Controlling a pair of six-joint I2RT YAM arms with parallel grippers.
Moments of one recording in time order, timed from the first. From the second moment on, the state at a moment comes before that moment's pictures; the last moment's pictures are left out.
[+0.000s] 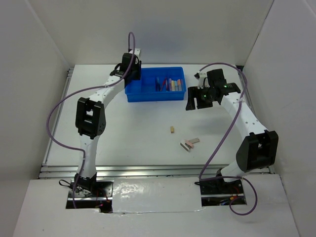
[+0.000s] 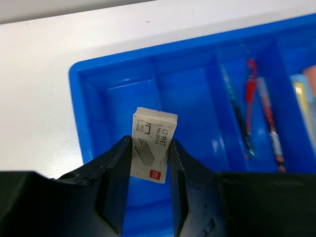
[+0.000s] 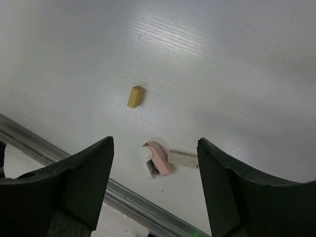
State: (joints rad) left arm -0.31 2.19 1.96 -0.30 -0.09 -0.11; right arm 0.18 1.51 1.37 -0.82 -0.35 0.03
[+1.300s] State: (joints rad) left arm -0.30 1.78 1.58 -0.29 0.02 -0.11; right arm 0.20 1.44 1.08 -0.96 -0.38 -0.41
